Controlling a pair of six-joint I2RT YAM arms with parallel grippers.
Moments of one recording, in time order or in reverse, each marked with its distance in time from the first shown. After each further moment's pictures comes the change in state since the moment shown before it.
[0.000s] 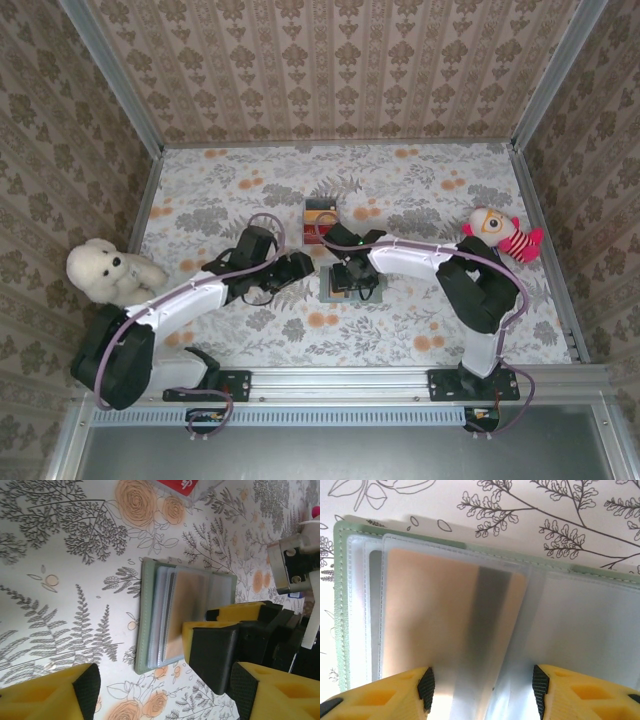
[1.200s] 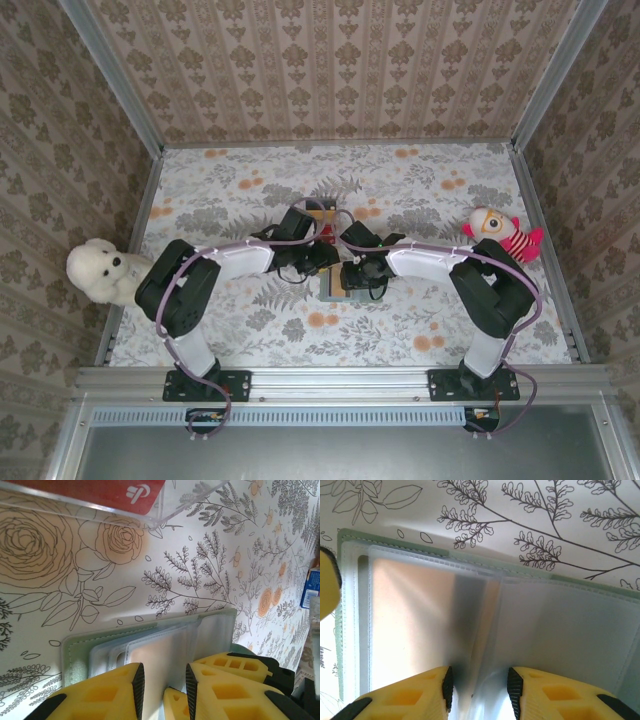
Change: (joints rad) left arm -0.076 0.474 0.309 0.082 0.042 -0.026; right arm -0.074 -0.078 -0.150 0.173 -0.093 -0.053
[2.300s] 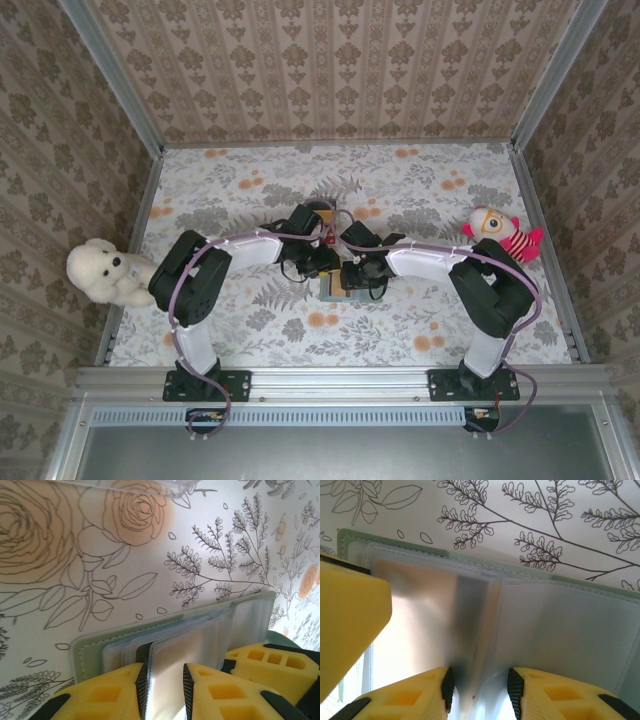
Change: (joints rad) left arm -0.004 0.098 0.112 -0.182 0.043 0.133; right arm -0.002 0.005 0.000 0.004 -0.009 -0.002
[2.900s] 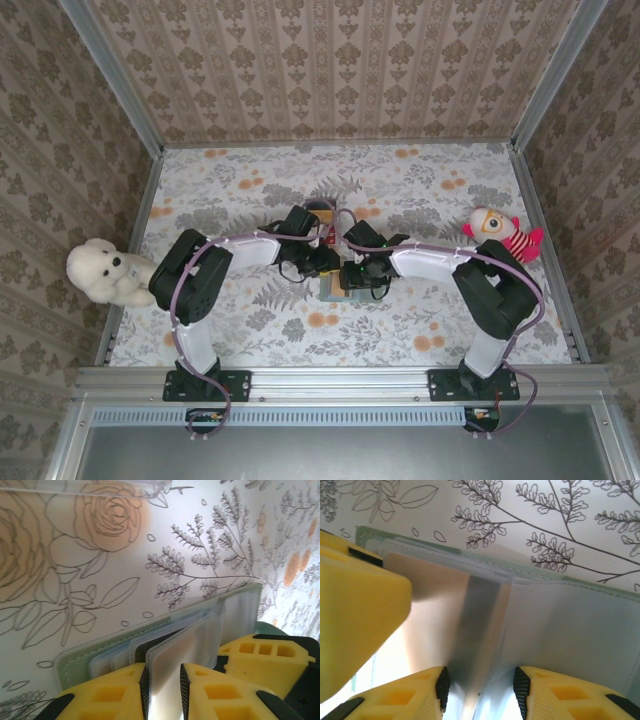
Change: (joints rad) left arm 0.022 0.007 -0.037 0.092 0.083 0.049; right arm -0.020 -0.030 -0.035 0.051 -0.064 -0.029
